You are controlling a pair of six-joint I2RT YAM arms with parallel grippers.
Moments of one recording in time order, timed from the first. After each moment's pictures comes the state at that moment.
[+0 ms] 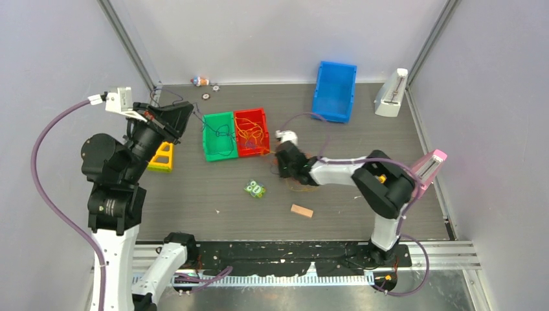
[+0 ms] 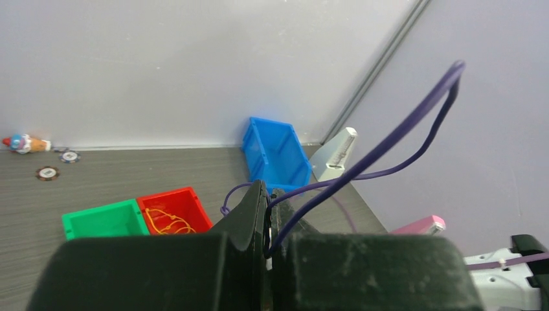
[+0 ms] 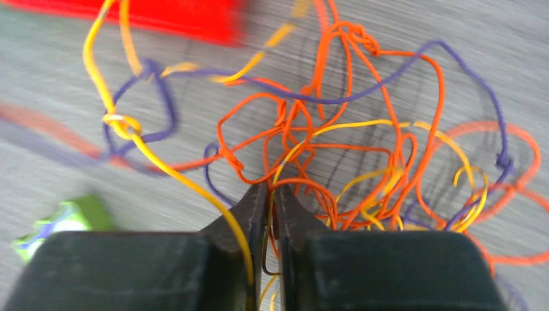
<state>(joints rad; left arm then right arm) -0.11 0.78 1.33 -0.37 0.33 -0.47 0.86 1.89 1.05 0.07 0.26 0.42</state>
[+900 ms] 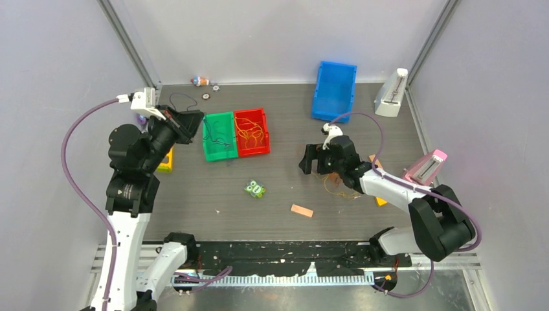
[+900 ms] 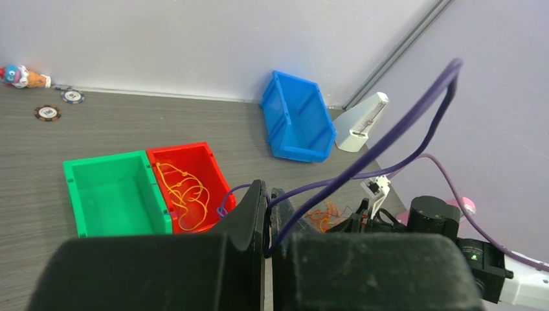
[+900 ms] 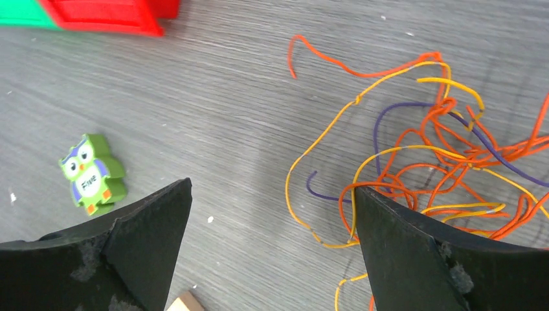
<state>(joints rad) -0.11 0.79 1.15 -0.34 0.30 -0.46 0.48 1.36 0.63 0.10 -0.07 0.37</state>
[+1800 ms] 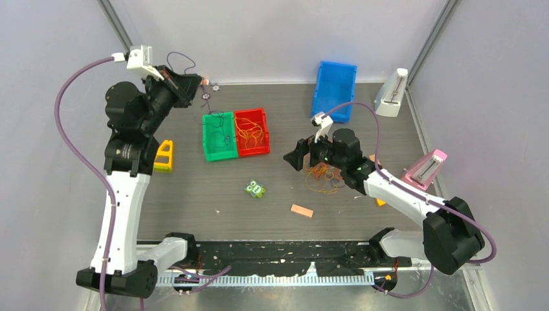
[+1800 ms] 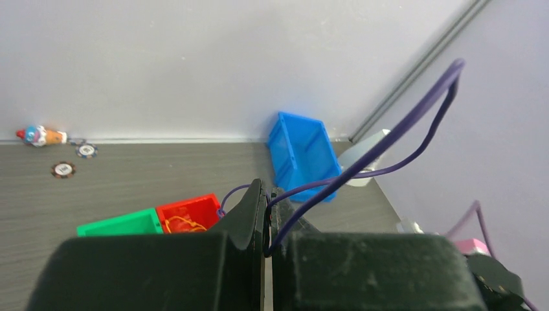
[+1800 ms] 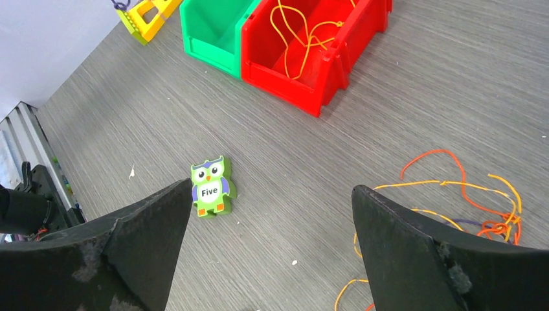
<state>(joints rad) -0.11 1.05 1.44 -0.32 0.29 -0.44 0.55 1.25 0.71 0.24 -0.32 0.25</state>
